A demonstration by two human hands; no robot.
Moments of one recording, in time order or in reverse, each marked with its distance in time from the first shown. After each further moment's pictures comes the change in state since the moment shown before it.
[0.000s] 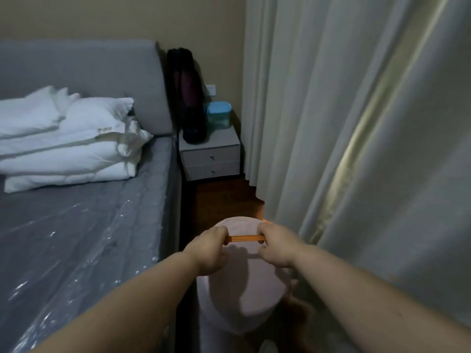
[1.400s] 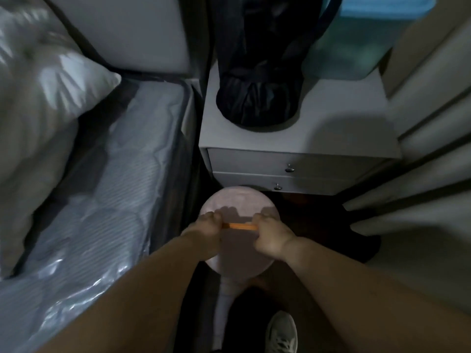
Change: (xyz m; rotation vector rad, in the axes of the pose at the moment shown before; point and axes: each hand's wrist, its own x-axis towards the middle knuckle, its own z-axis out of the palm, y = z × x) left_hand 0.822 -0.579 0.032 0.029 -0.403 -0.472; right_hand 1.019 0.055 0.199 0.016 -0.564 -0.007
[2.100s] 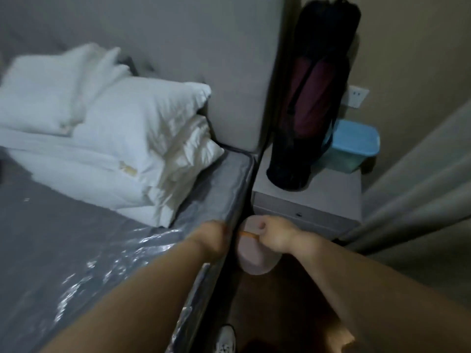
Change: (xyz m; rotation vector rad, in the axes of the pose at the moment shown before) left_hand -0.399 0.032 -0.159 -0.189 0.285 -0.136; right_hand -0.314 -0.213 -0.130 -0.246 -0.017 -0.134
